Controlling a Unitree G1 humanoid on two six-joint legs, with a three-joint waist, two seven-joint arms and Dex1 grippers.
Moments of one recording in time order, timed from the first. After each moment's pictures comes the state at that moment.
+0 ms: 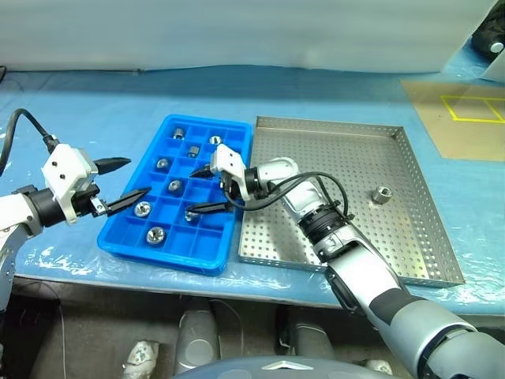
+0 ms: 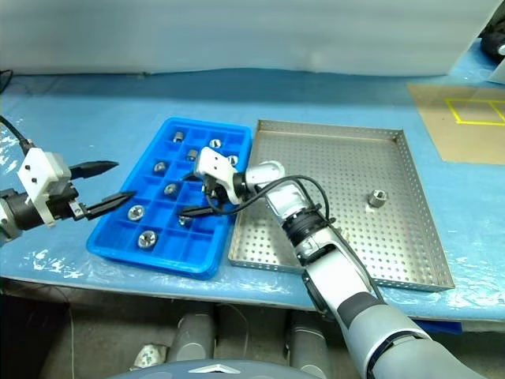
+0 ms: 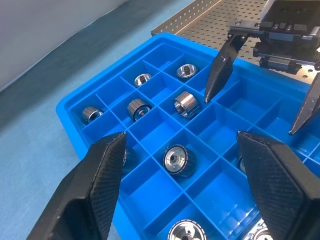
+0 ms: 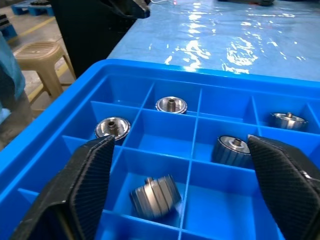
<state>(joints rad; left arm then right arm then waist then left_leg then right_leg) -0.05 0.89 0.40 -0.29 -0.47 0.35 -0.96 -0.92 -0.04 0.34 0.63 0.08 0.08 1.13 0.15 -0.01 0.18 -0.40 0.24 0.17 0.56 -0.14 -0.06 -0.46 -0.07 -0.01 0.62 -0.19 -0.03</state>
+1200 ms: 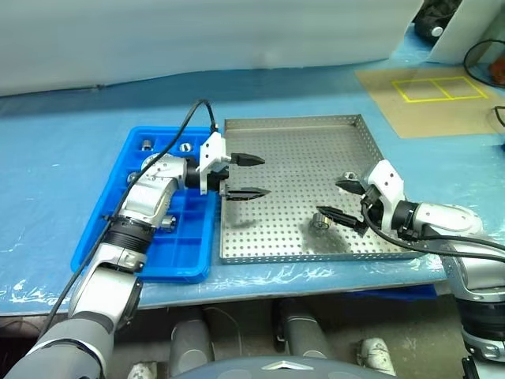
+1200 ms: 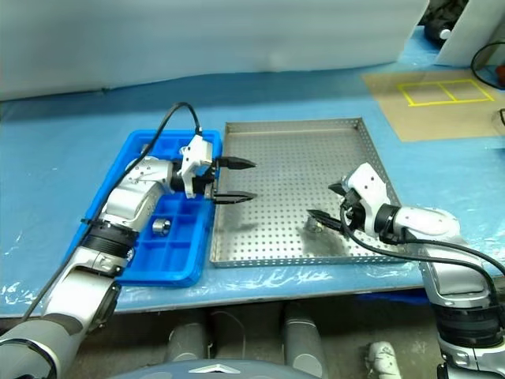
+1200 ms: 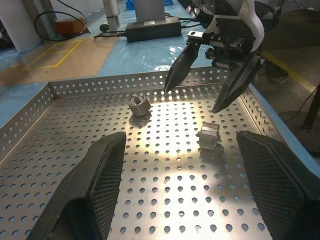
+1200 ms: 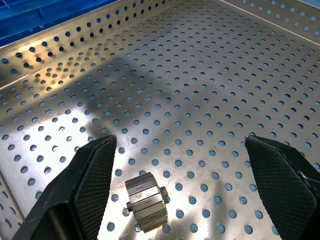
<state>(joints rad) -0.72 0.38 -0.18 0.32 -0.33 0.06 -1.27 -0.17 -0.70 -0.14 -0.39 0.30 0.72 0.87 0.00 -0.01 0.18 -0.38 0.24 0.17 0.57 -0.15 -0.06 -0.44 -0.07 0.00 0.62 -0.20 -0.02</state>
